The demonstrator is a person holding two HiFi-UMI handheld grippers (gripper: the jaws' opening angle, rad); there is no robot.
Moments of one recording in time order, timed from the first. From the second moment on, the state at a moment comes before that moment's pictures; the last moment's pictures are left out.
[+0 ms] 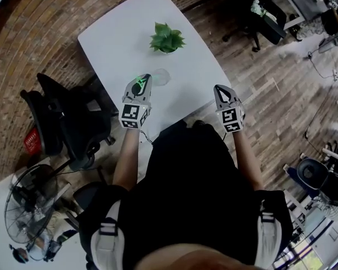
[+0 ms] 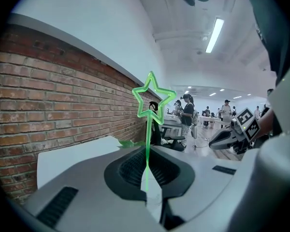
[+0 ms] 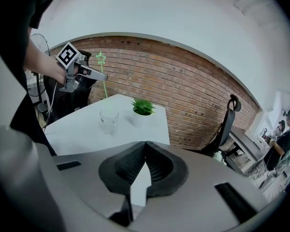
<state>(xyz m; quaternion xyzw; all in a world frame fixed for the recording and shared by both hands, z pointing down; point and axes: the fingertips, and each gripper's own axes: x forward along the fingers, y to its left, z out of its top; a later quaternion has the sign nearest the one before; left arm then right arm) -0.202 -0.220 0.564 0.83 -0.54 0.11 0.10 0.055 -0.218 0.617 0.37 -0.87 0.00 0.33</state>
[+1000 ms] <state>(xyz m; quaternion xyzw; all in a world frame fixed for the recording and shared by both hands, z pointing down) -0.185 -0.257 0.632 0.85 -0.48 0.13 0.15 0.083 -0.212 0.630 0.43 -0.83 0.04 0.36</state>
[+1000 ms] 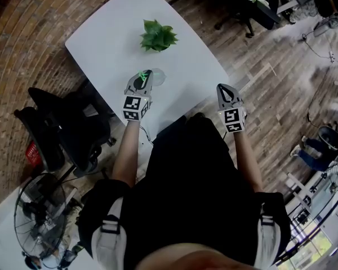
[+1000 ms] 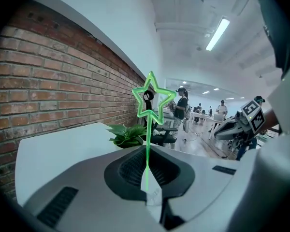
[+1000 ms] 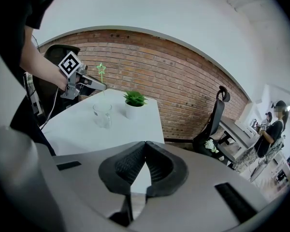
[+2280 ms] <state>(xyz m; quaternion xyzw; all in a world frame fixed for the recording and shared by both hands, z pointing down) -0.187 -0.249 0.671 0.84 -0.48 0.20 0.16 0.083 -0.202 0.637 0.43 -0.82 0.04 0.36</state>
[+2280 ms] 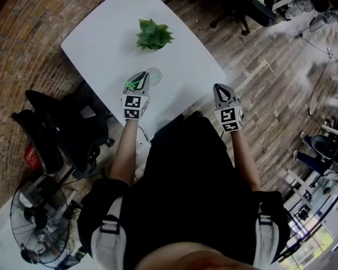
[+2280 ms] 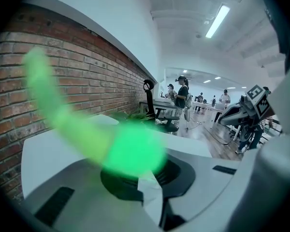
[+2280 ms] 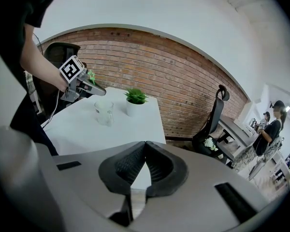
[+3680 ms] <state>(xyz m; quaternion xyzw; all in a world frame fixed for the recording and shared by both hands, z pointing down) -0.188 -0.215 0.702 0.83 -0.47 0.24 0.20 0.054 -0.208 0.620 0.38 -0.85 0.00 0.36</state>
